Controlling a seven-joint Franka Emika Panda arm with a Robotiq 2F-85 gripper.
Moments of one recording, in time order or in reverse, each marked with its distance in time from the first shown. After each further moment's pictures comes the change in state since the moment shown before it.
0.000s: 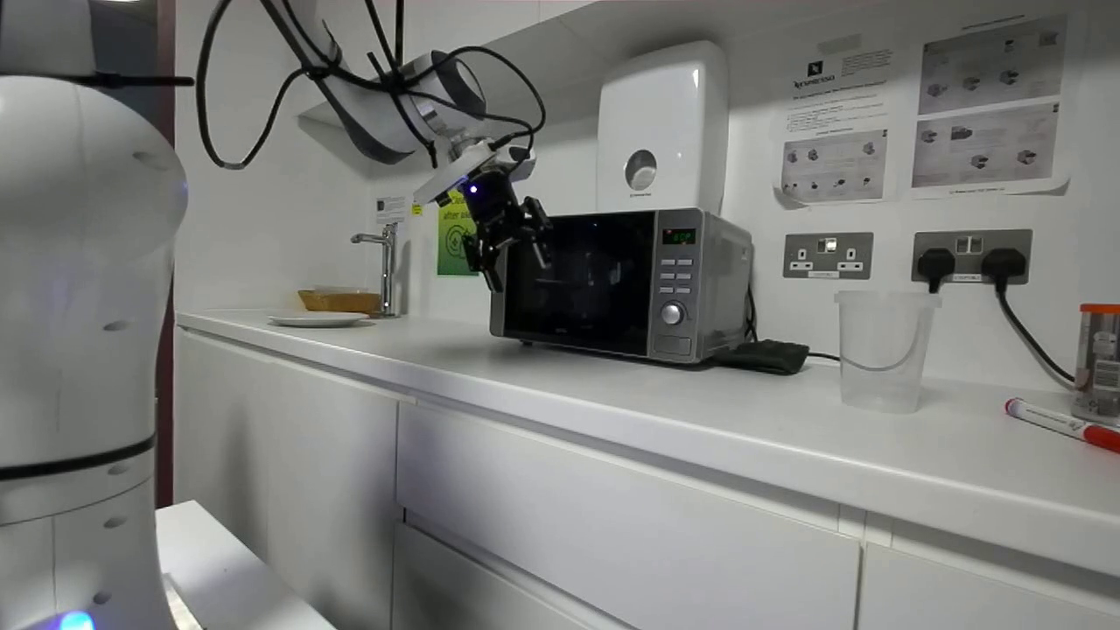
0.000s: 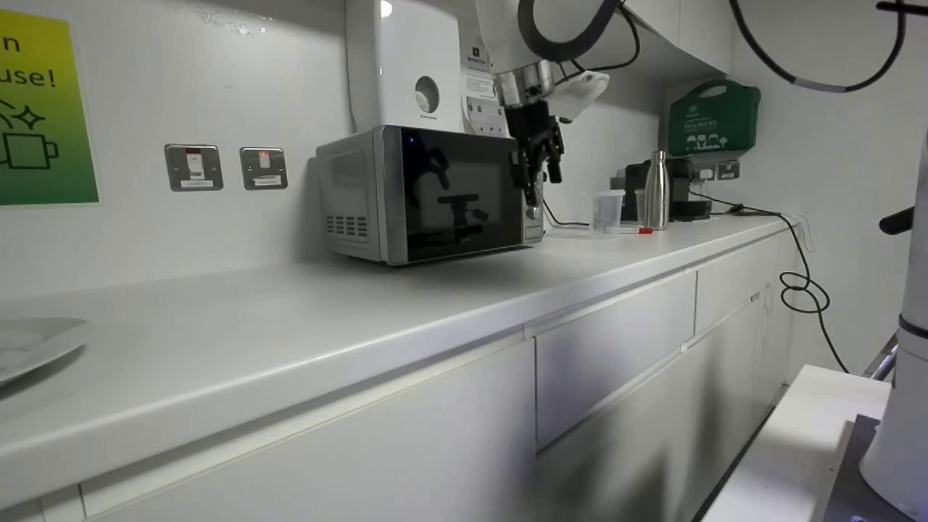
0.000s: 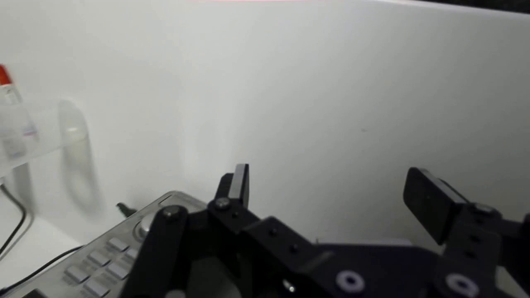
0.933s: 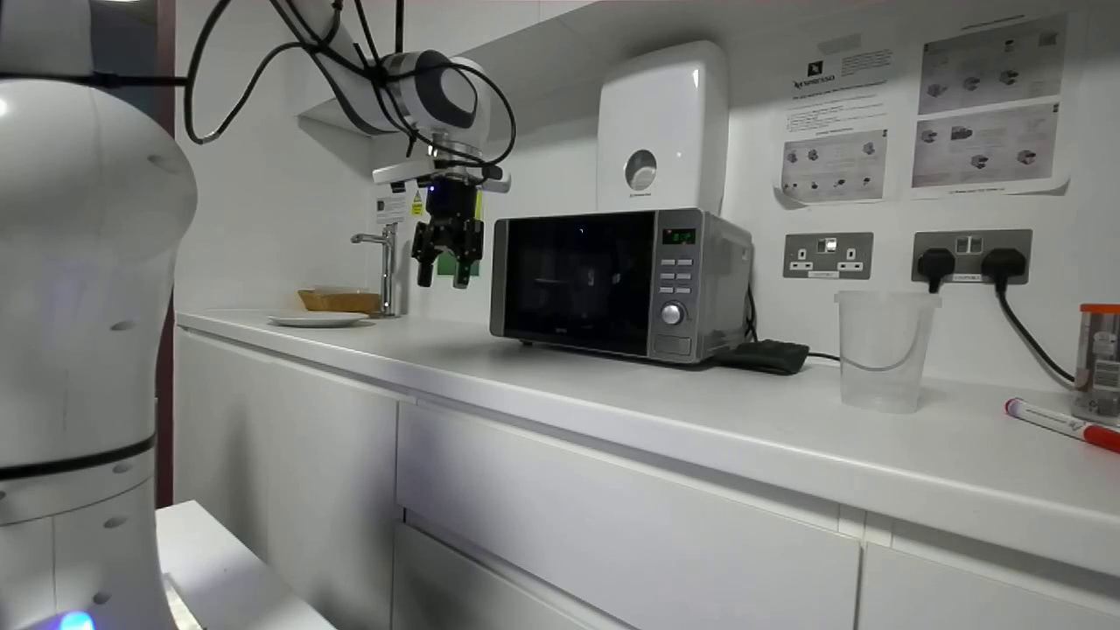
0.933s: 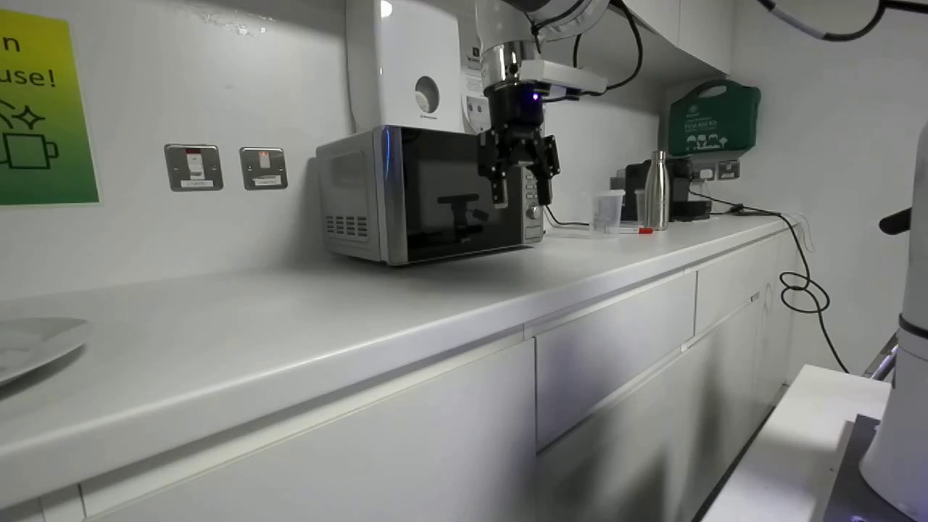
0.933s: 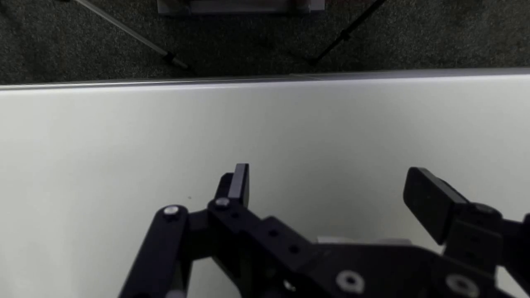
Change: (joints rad) arm 0.051 0.000 0.006 0.032 0.557 -0.118 -0.002
